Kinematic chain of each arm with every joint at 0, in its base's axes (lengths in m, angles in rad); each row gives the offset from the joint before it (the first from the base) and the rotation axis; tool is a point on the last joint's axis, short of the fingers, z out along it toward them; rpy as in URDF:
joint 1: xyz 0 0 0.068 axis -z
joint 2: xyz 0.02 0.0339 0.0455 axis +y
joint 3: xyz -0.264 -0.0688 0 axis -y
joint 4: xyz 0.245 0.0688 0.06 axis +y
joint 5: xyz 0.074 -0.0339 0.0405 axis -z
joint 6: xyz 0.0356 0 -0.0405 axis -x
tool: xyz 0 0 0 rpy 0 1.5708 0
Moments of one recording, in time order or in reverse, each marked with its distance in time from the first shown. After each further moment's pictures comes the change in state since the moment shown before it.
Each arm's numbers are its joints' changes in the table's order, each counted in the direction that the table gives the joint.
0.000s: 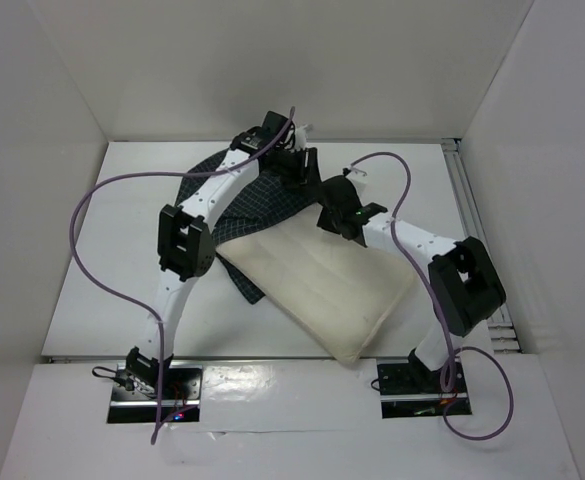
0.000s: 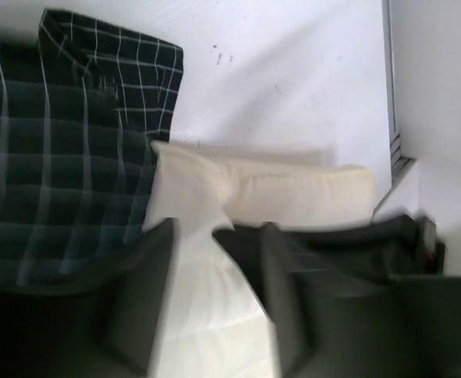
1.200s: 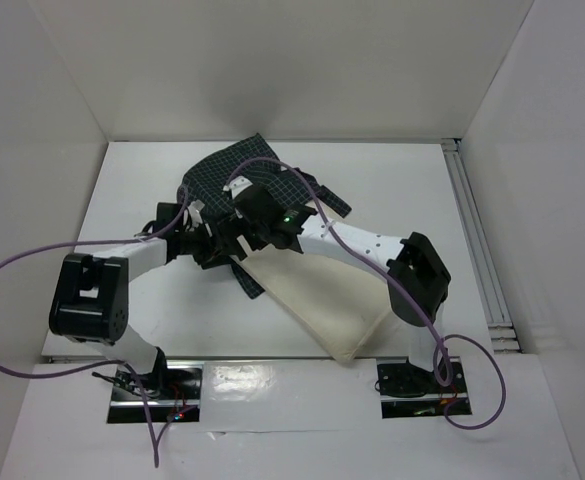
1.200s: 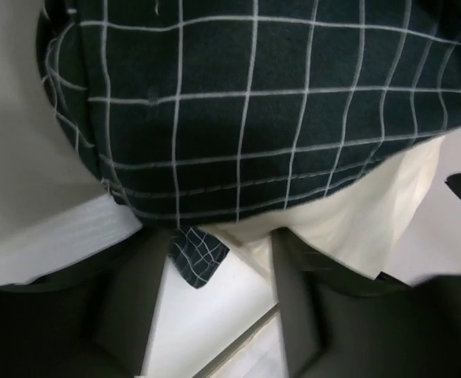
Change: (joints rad) left arm -0.409 -0.837 -1.644 -0.771 0.081 0.236; right arm -0.379 0.259 0.471 0.204 -0.139 0.587
